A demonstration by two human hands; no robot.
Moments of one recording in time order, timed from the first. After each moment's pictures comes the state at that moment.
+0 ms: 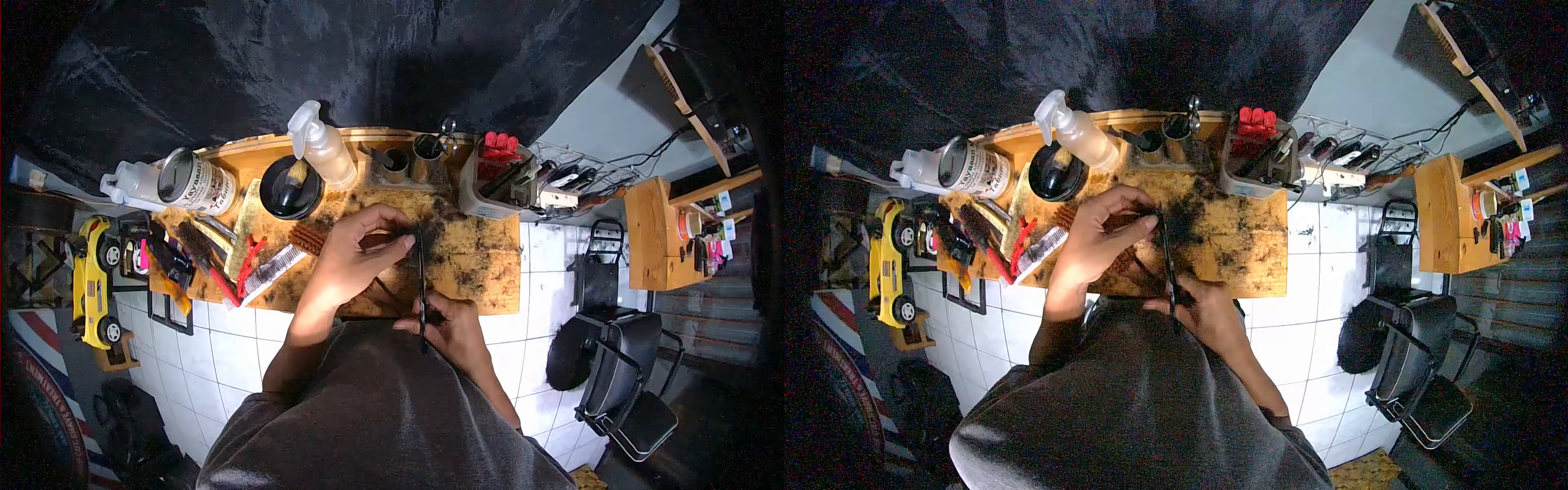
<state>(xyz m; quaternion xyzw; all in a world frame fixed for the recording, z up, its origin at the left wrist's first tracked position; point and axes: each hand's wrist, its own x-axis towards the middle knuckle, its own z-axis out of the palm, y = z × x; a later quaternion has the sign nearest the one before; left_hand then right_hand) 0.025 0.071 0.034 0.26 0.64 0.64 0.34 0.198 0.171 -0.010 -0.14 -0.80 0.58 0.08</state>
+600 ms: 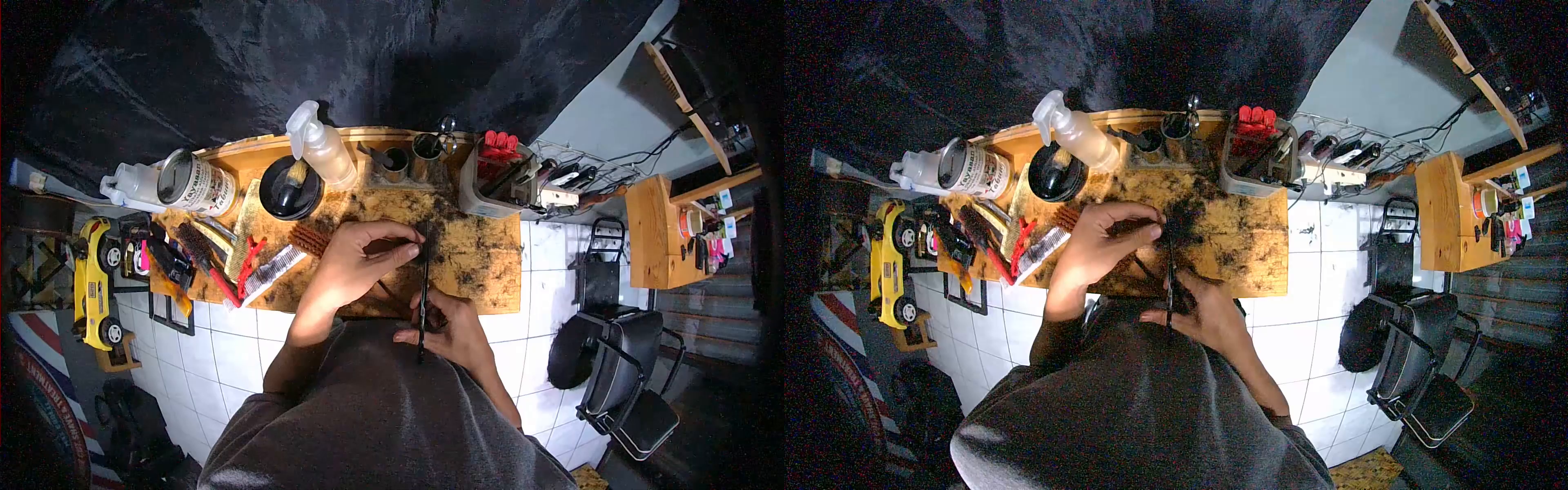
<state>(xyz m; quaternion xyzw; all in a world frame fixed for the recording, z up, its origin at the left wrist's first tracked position) 0.025 0.068 0.035 0.32 0.68 0.57 0.32 0.196 0.176 0.002 -0.14 -0.83 0.54 0.03</state>
